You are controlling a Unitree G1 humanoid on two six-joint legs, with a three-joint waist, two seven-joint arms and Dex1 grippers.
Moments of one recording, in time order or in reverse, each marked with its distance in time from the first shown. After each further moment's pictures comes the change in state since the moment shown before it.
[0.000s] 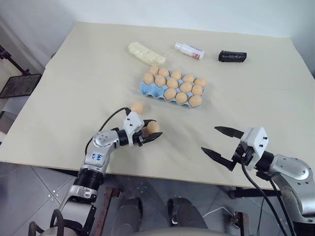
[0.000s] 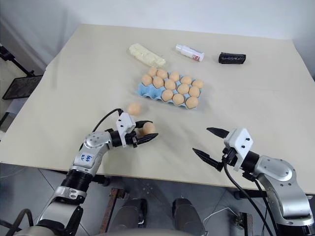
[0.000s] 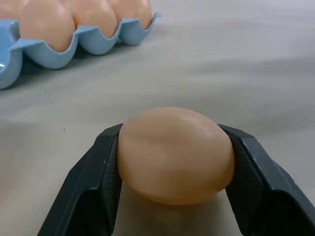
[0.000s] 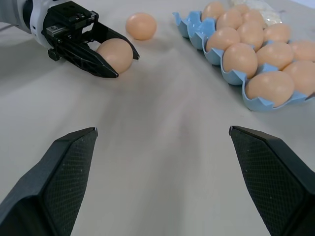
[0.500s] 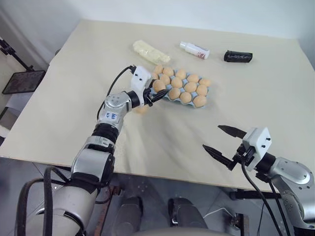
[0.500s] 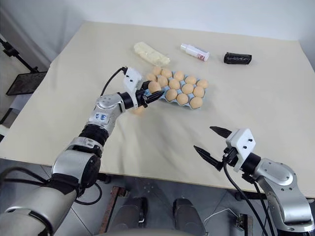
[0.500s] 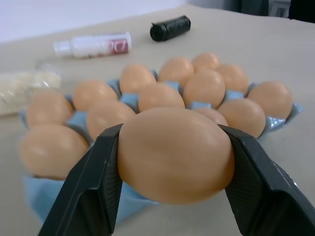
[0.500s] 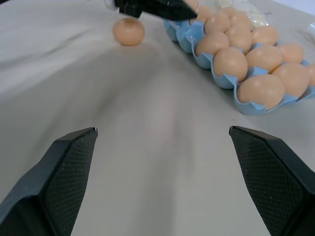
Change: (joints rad) left arm -0.610 -0.122 0.112 0.790 0.072 -0.170 0.183; right arm 0.032 0.022 -0.010 -0.048 0.009 0.018 -0.097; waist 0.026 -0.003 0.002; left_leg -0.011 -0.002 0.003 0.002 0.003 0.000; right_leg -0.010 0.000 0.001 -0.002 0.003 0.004
